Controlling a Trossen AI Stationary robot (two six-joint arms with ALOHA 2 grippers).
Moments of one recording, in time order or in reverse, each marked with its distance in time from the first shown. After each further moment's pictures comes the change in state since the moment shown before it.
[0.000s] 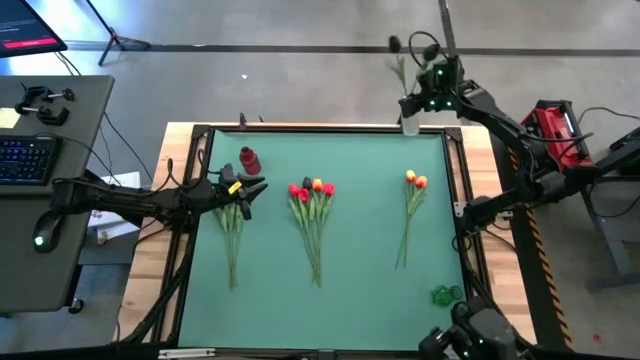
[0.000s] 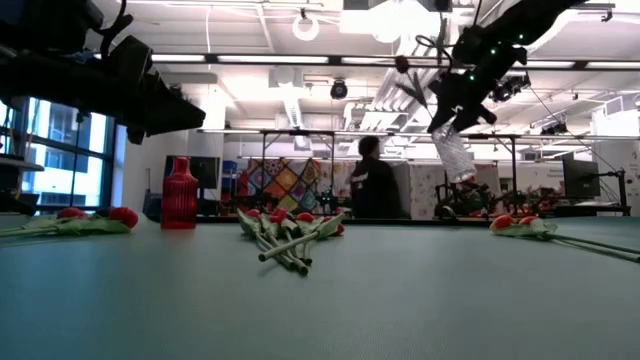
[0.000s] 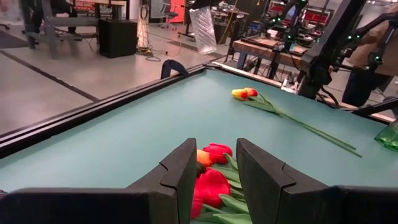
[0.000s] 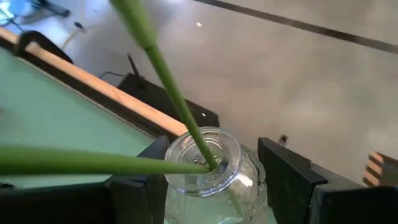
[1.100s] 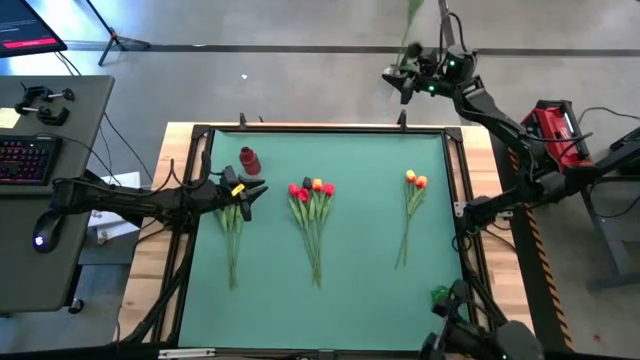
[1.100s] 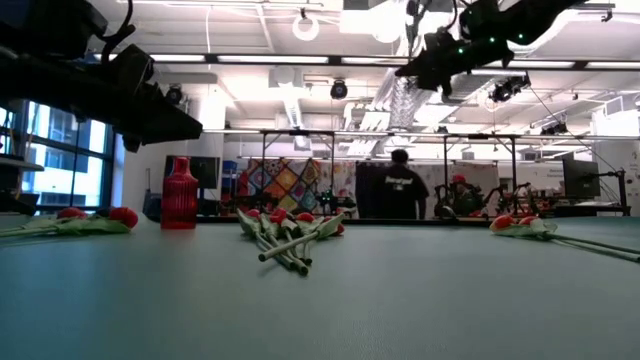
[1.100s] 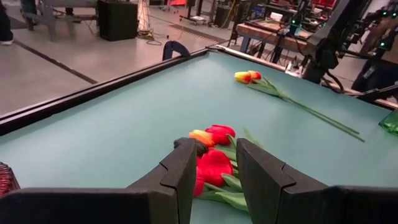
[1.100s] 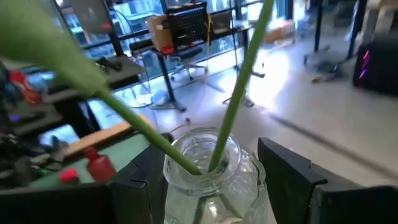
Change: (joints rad) left arm 0.000 0.000 -0.001 -0.073 0.008 -0.037; right arm 0.004 0.000 0.000 0.553 -0.415 -0.019
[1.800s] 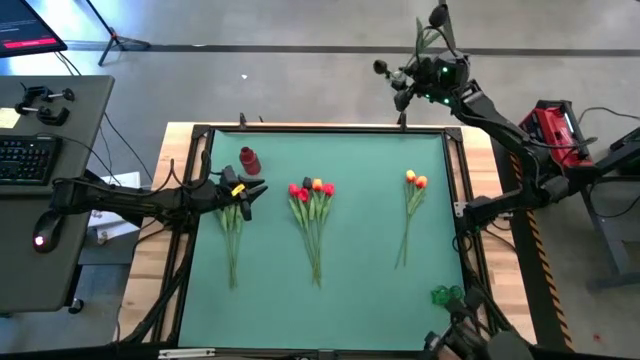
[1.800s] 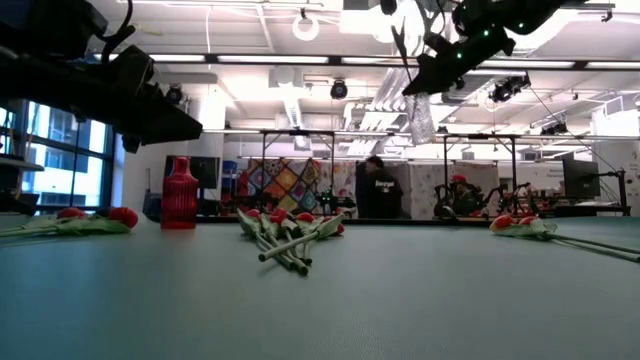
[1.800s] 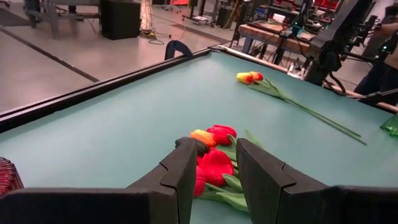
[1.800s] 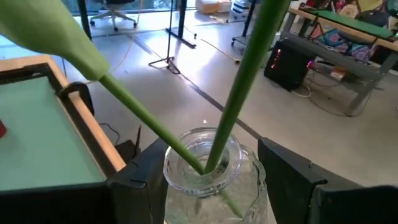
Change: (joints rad) left arm 0.000 0.000 0.000 -0.001 -0.010 -0.017; right arm 0.073 -0.052 -0.001 -0.188 0.390 -0.297
